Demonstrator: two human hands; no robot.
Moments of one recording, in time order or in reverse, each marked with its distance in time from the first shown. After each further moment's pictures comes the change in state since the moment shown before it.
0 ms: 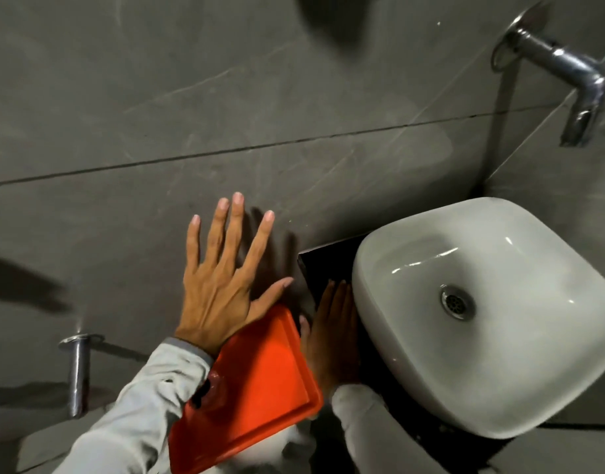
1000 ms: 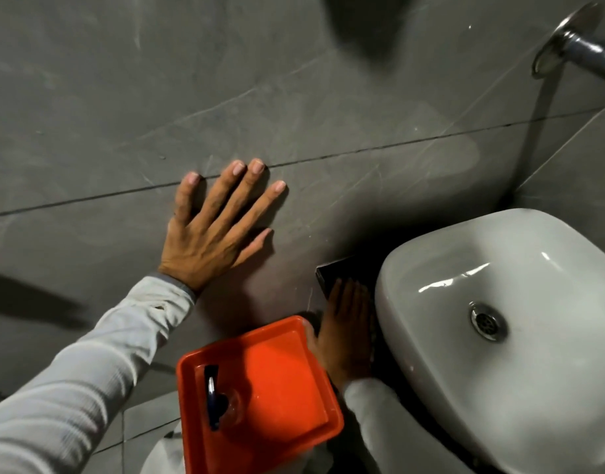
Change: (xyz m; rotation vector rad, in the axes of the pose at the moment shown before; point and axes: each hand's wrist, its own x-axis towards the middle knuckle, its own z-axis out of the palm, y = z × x) left_hand 0.052 -0.070 0.025 0.554 0.375 0.308; right_hand 0.018 -0.011 -0.004 -0.003 -0.002 -0.061
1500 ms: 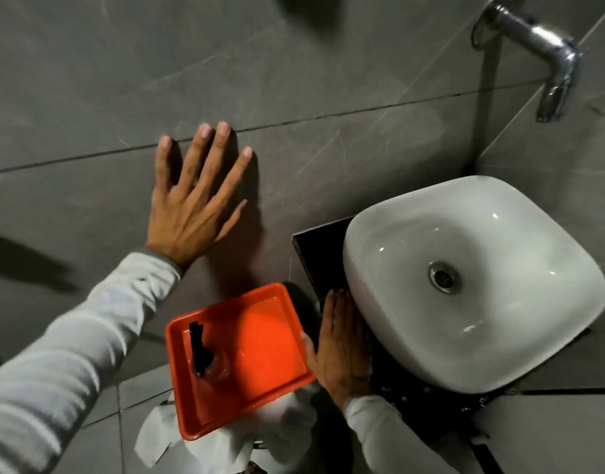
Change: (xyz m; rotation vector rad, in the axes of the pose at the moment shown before) left_hand 0.020 -0.012 -0.034 -0.238 -0.238 -0.080; right_hand -0.085 0.037 -0.015 -0.024 -0.089 -0.045
